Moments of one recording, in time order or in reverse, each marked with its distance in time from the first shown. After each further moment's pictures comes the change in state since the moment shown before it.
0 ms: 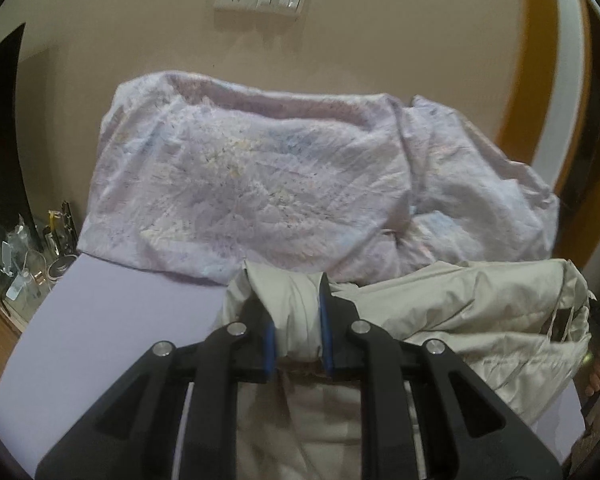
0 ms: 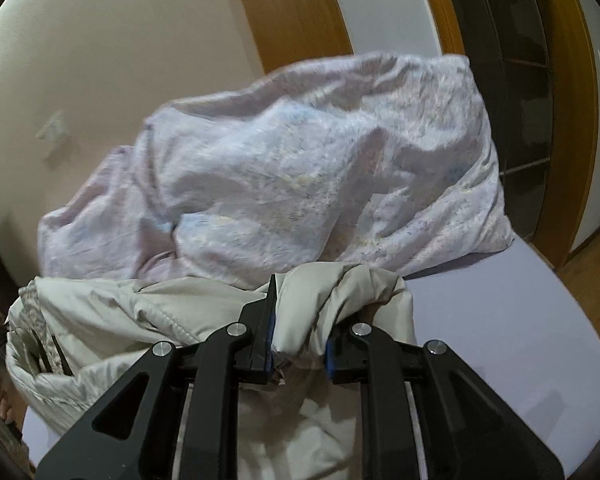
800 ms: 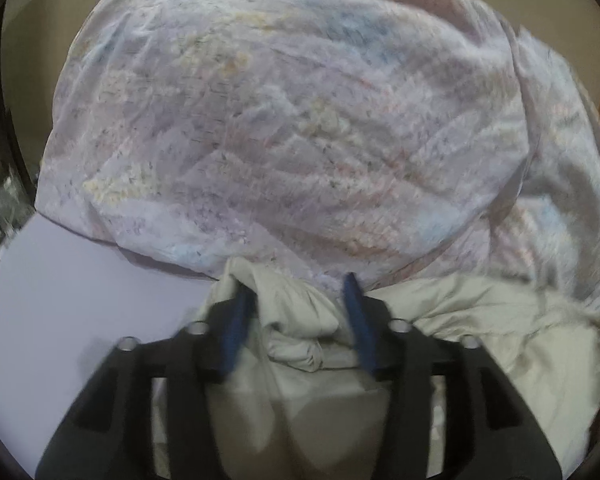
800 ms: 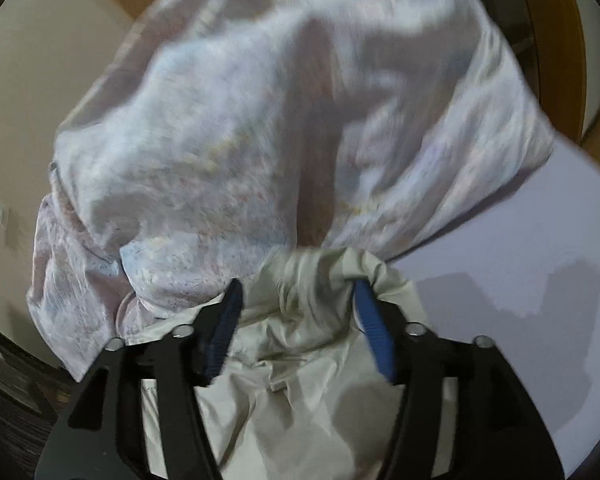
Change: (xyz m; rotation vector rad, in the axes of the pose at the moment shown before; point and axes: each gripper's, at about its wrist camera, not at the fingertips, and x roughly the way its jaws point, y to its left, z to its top) left arm 0.154 0.021 -0.003 -0.115 0.176 0.105; right arm 0.093 -0.058 0.017 0.295 0.170 0.022
